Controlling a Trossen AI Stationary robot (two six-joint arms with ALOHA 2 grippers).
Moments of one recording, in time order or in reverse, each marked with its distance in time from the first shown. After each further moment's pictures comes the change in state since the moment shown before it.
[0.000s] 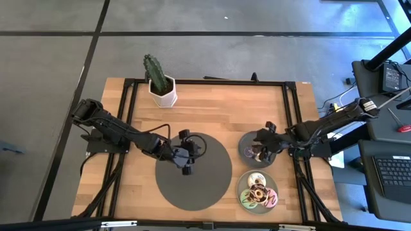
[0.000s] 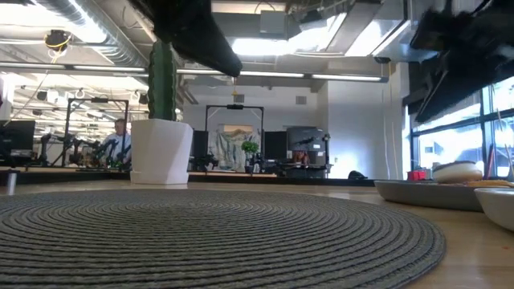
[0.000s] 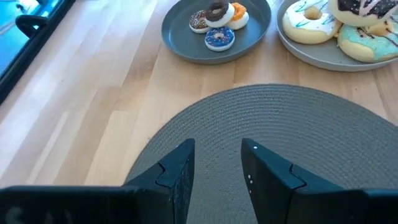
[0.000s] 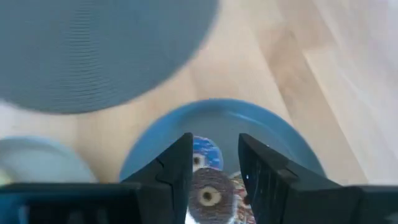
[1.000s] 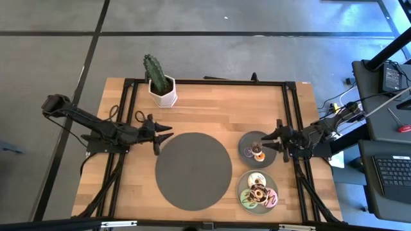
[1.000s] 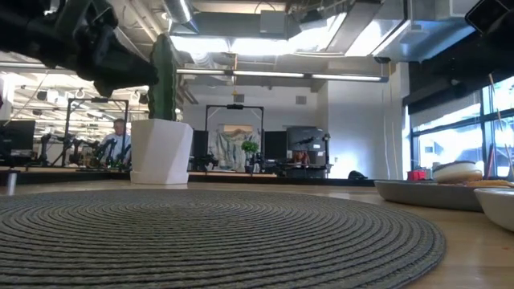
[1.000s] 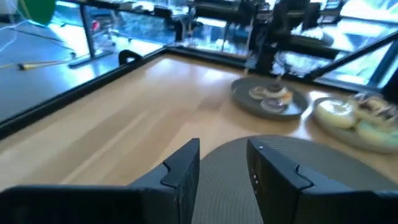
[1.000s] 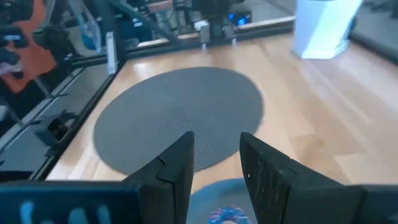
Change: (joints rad) left arm 0.049 -0.825 -0.830 0.528 -0.113 -0.041; right arm 0.150 -0.775 -0.343 0.256 0.078 -0.227
